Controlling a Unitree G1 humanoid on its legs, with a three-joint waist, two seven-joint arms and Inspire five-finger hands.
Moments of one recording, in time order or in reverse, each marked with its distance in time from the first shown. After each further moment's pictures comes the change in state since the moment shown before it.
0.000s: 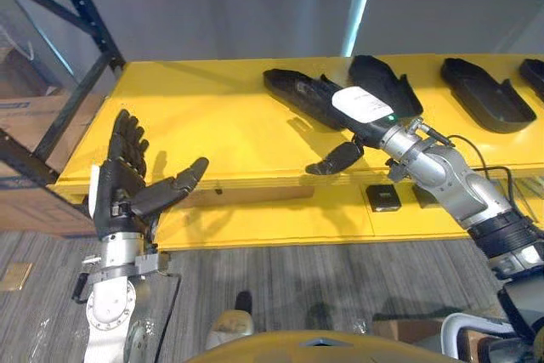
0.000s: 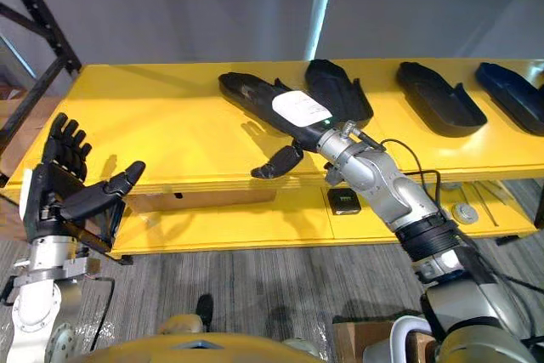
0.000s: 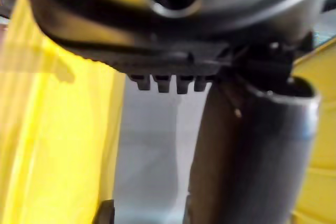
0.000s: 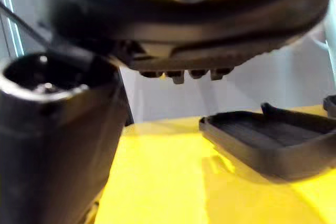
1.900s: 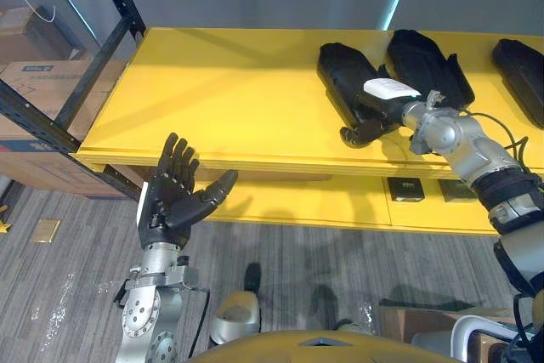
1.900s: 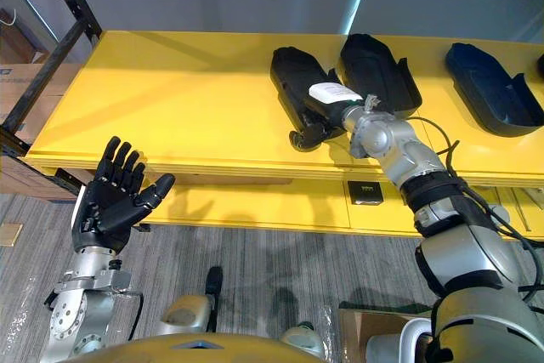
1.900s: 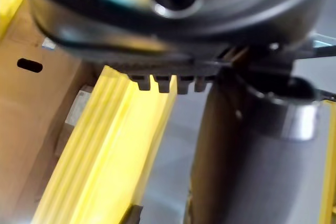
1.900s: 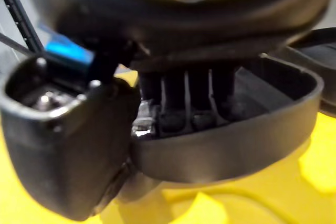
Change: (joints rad) left arm 0.023 -0.049 -0.174 0.026 -0.166 0.027 -0.076; right arm -0.266 0.046 0.106 0.368 0.074 0.123 0.082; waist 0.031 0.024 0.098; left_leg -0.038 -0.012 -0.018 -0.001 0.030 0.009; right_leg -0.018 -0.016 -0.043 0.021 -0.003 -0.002
